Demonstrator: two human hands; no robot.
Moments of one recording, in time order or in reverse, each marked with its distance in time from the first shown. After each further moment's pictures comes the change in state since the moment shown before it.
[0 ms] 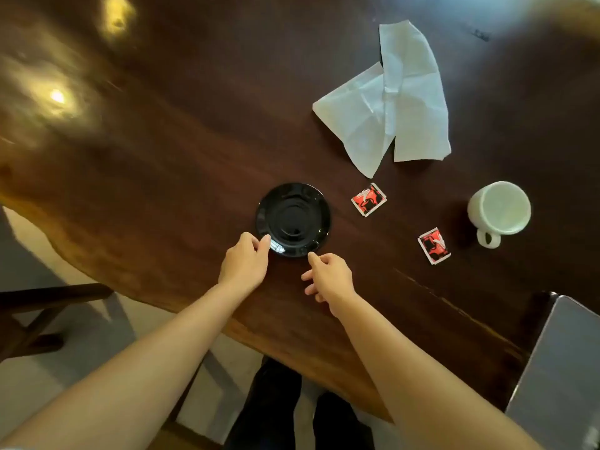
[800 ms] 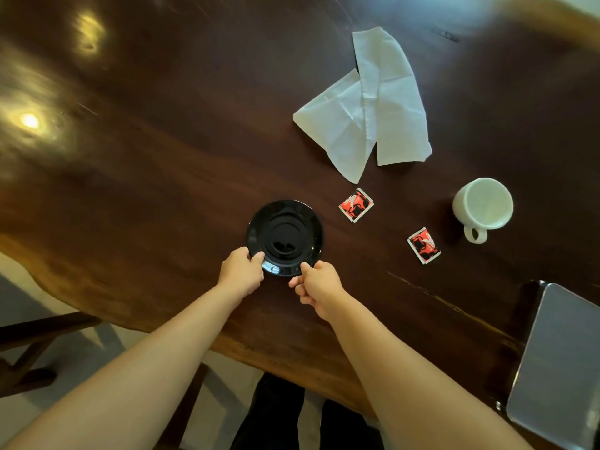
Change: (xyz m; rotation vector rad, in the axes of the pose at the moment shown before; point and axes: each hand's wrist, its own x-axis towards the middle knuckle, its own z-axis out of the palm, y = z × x) left_hand 0.026 0.004 0.010 -0.161 -0.103 -0.105; right_hand 0.008 -0.010 0.007 0.344 -0.058 0.178
